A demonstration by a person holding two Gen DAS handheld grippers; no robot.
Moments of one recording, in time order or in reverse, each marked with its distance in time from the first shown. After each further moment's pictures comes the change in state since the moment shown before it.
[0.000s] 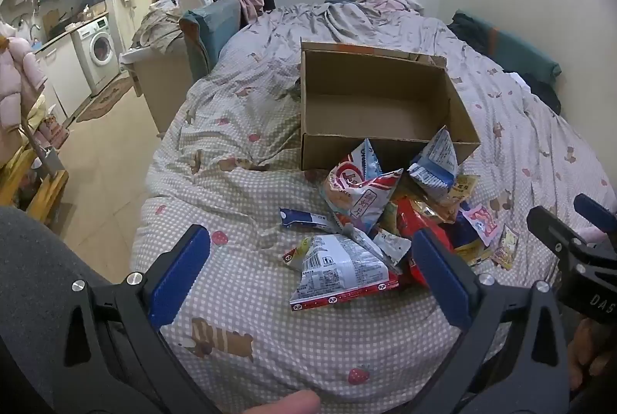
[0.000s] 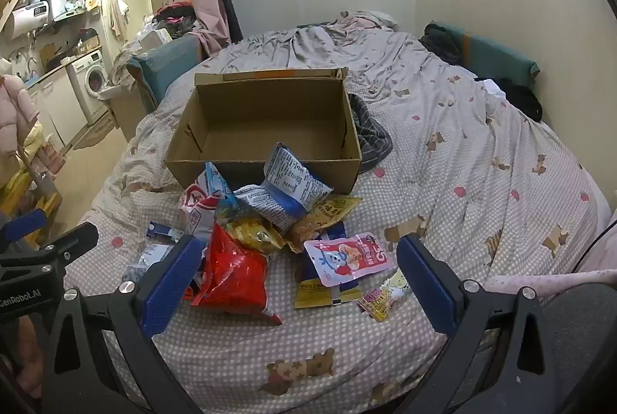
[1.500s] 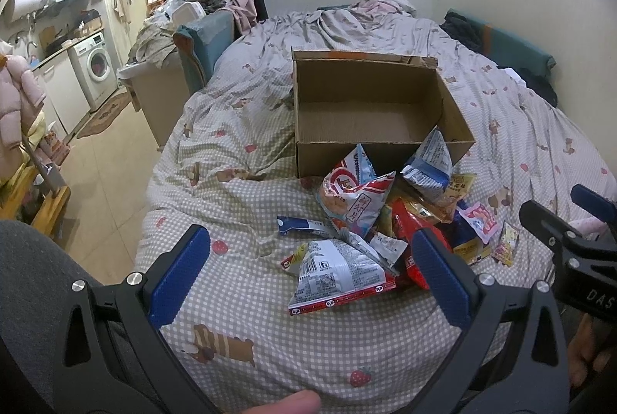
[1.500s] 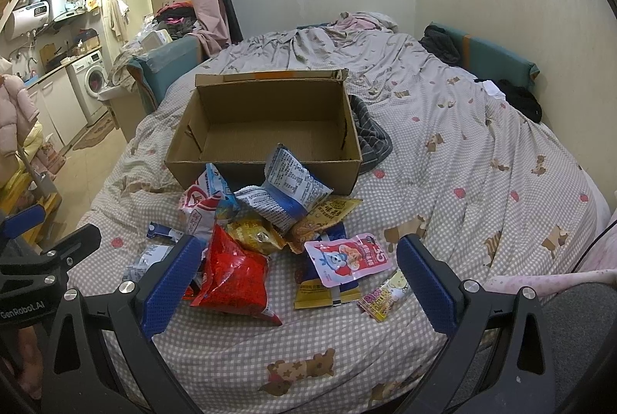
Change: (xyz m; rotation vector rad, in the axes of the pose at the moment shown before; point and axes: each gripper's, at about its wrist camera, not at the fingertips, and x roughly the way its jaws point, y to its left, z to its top) left arm -0.007 -0.009 0.003 0.055 -0.031 0.025; right arm -0.003 0.000 -0.002 -0.001 -0.009 0.003
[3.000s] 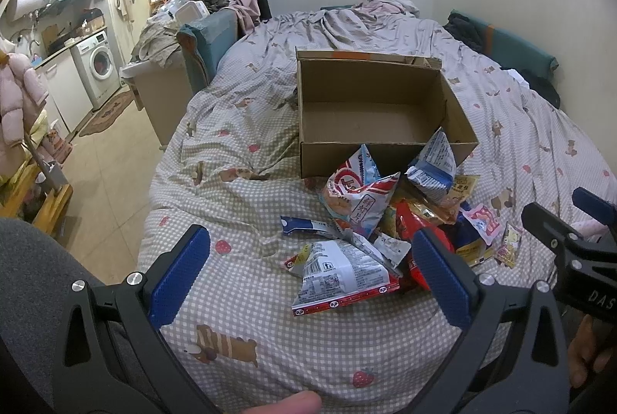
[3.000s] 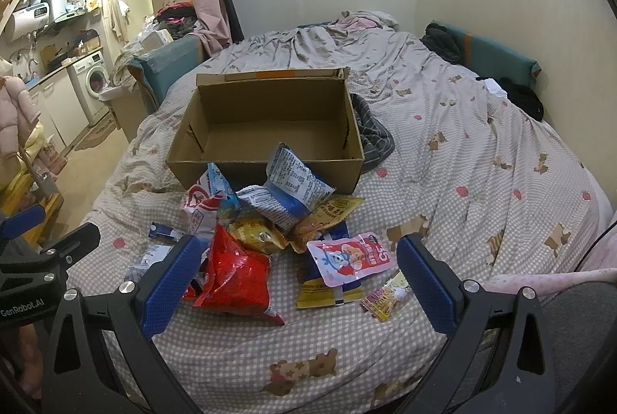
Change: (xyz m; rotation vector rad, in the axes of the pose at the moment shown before) left arm 0.001 0.003 -0.002 -0.007 0.001 0.003; right arm 0.003 0.001 0.001 0.008 0.004 0.007
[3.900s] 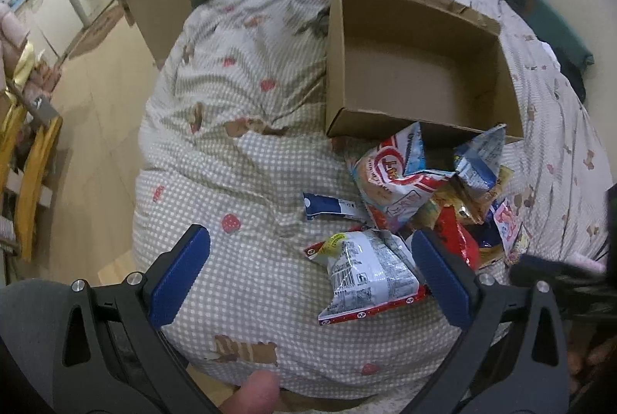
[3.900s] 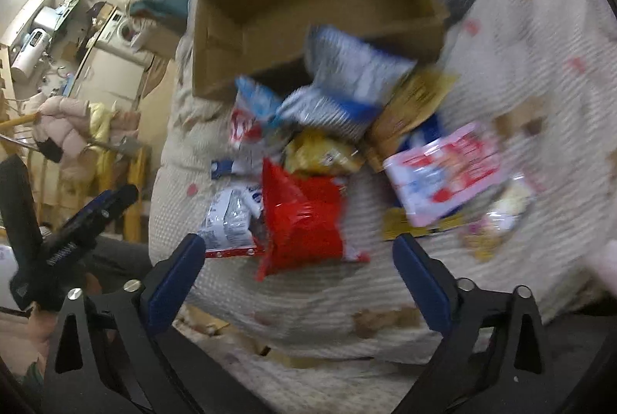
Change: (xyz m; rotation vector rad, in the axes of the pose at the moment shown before) left arm 0.085 0.045 0.055 -0.112 0.405 -0.013; right arm 0.122 -0.014 0.012 0.279 0.656 0.442
